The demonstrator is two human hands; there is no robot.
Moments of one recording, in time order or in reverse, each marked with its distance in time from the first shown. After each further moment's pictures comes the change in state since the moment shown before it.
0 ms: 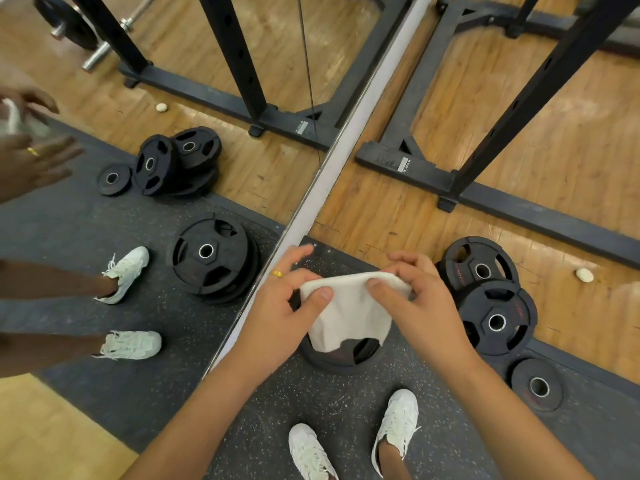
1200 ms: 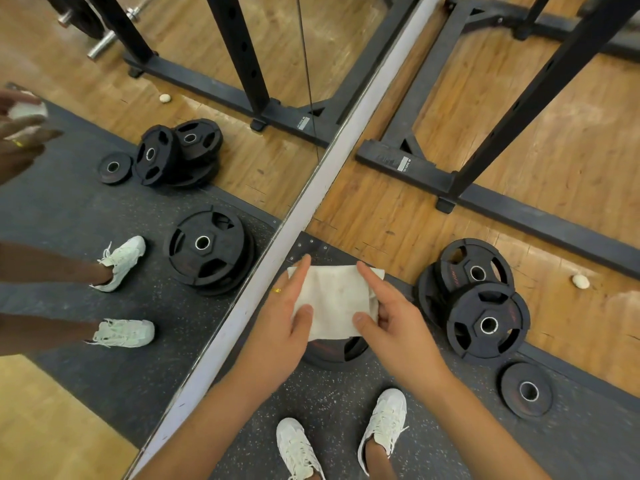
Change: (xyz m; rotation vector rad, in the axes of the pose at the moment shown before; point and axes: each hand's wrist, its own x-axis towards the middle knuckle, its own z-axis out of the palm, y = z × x) left_hand -0.023 -0.011 0.036 0.159 0.001 -0.029; right_hand -0.014 0.045 0.001 0.007 -0.181 -0.039
